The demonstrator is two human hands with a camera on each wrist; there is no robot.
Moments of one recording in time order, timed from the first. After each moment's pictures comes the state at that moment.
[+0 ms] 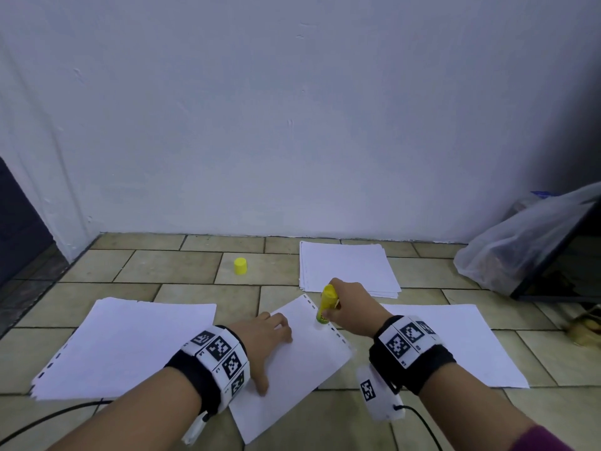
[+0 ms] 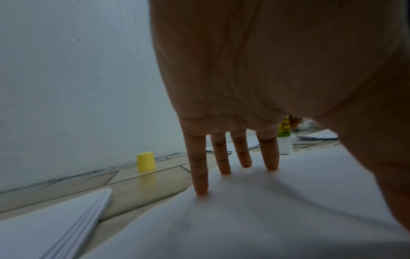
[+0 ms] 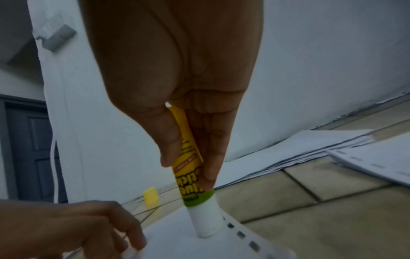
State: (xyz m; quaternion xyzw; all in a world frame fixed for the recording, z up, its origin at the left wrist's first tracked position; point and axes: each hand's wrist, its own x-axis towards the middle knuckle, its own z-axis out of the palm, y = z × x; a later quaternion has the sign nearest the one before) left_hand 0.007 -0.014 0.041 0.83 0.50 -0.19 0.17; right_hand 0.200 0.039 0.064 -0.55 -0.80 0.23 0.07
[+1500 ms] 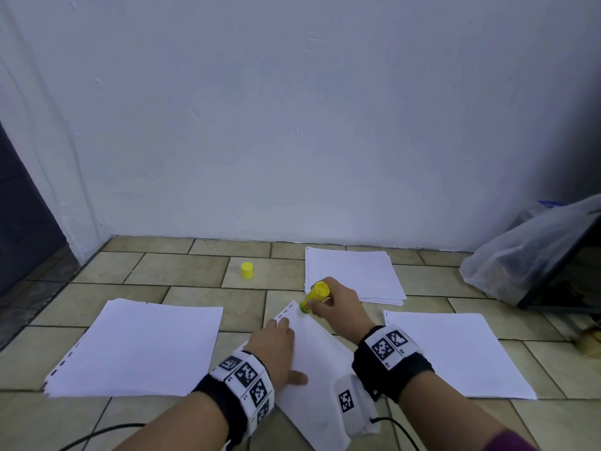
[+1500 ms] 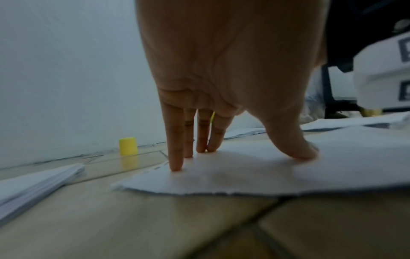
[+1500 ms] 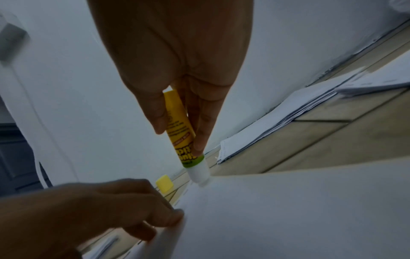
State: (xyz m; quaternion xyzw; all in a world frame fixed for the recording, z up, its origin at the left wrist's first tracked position) left_hand 0.037 -0.030 0.030 0.74 0.65 -0.12 0.12; right_hand 0.175 0.041 0.042 -0.53 -0.72 0.36 0.27
